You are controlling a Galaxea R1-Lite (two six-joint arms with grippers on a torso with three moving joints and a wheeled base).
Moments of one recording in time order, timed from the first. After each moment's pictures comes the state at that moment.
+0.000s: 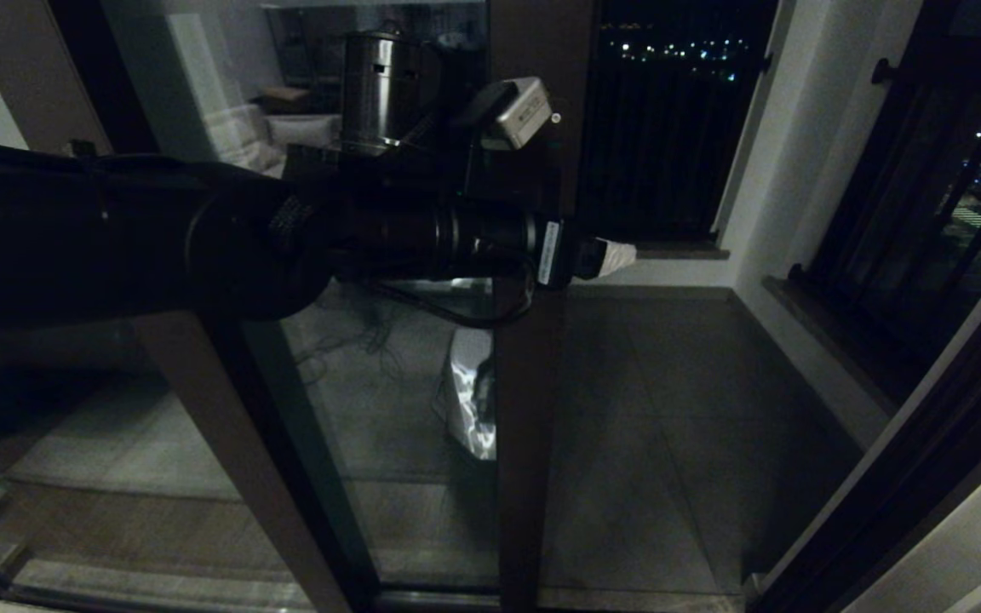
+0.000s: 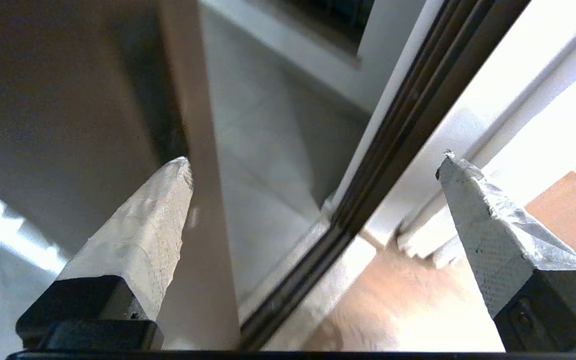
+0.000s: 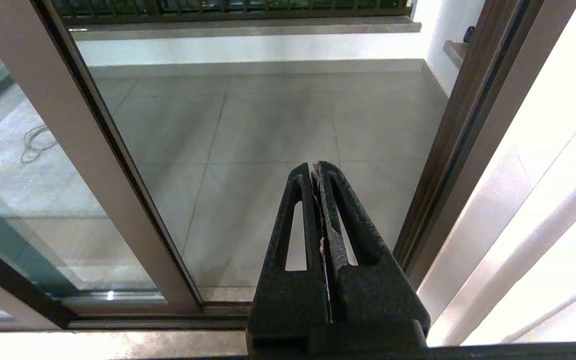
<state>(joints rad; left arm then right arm) -0.71 1.90 -1.67 -0.03 -0.24 -0.01 0.00 0.00 0.00 0.01 -0.01 -0.02</state>
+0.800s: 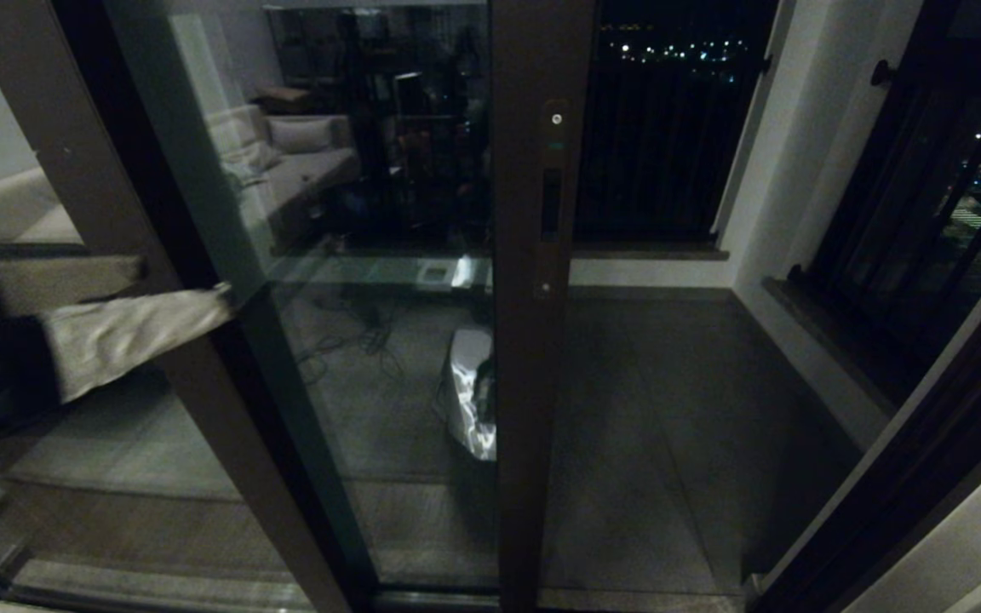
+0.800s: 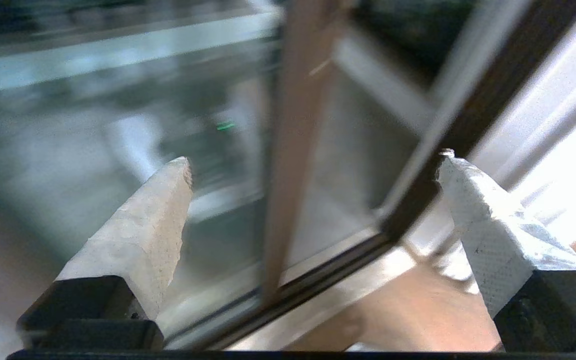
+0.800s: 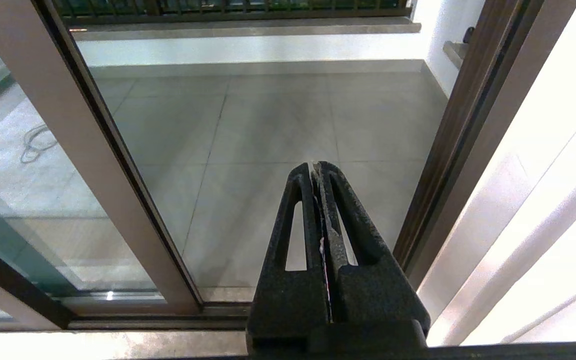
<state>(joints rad) -0.54 0.95 -0.95 0.08 -0.07 -0.06 0.00 0.00 0.00 0.01 -0.01 -0.02</state>
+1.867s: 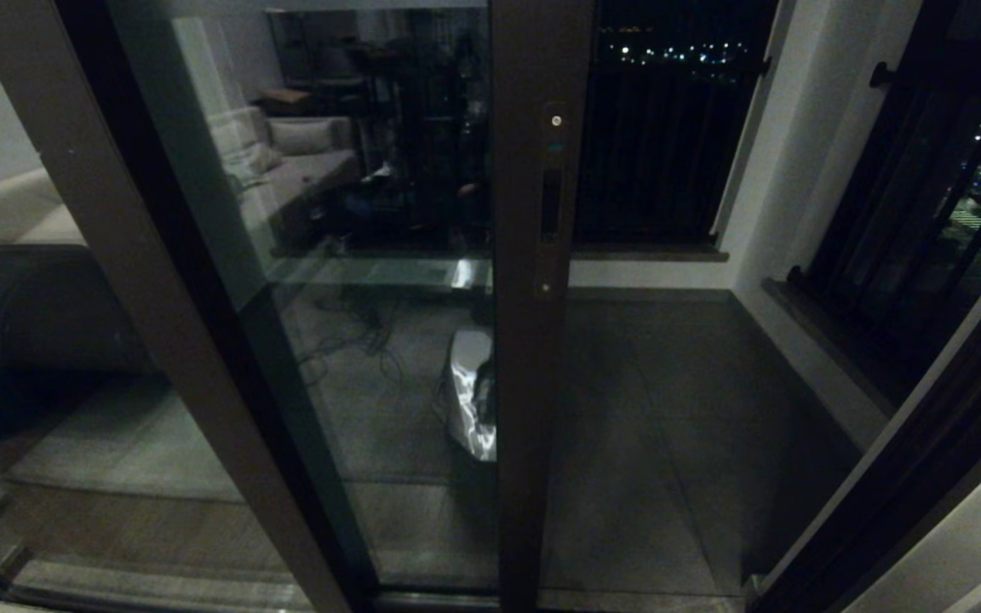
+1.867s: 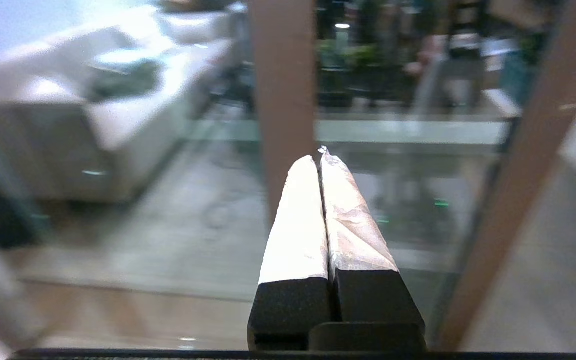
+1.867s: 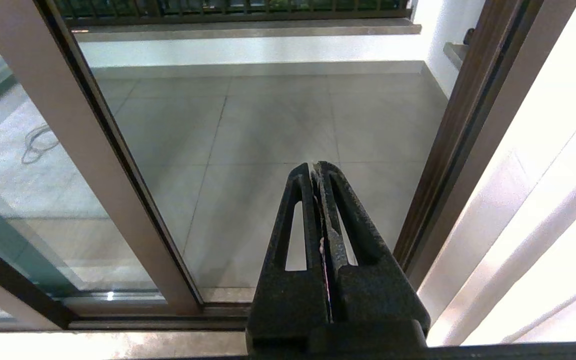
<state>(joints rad) -0.04 0.28 -0.81 0.33 0.09 0.08 0.00 0.00 0.00 0.01 -0.01 -0.02</state>
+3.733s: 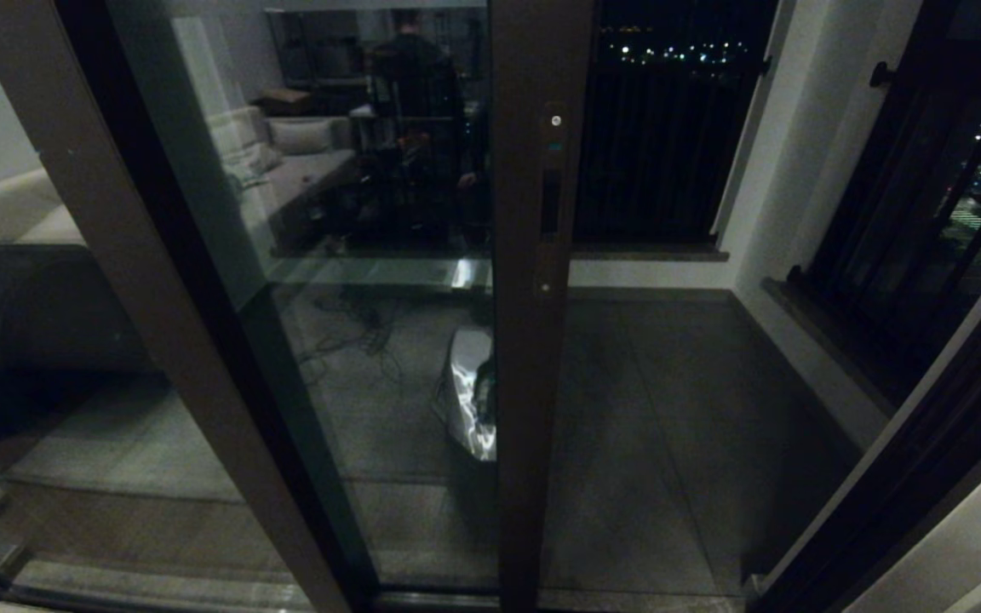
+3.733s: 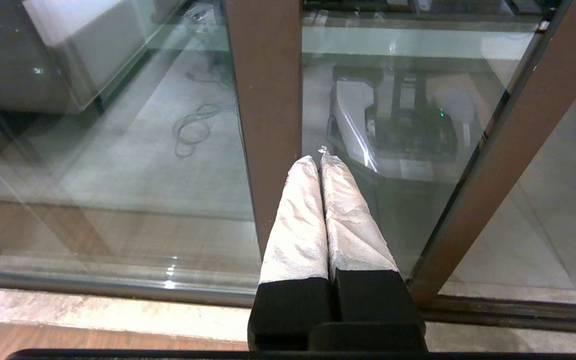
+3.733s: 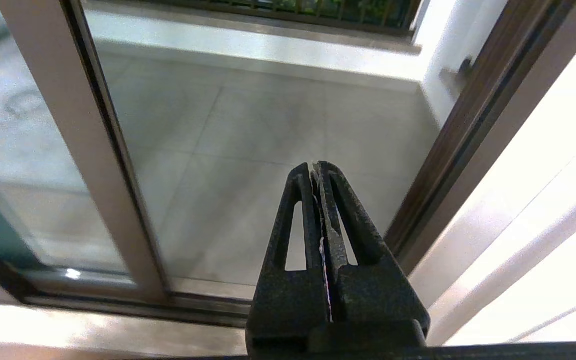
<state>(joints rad) 0.00 0.00 0.00 0.01 0.00 0.01 0.00 0.00 0.00 0.00 0.03 -0.17</state>
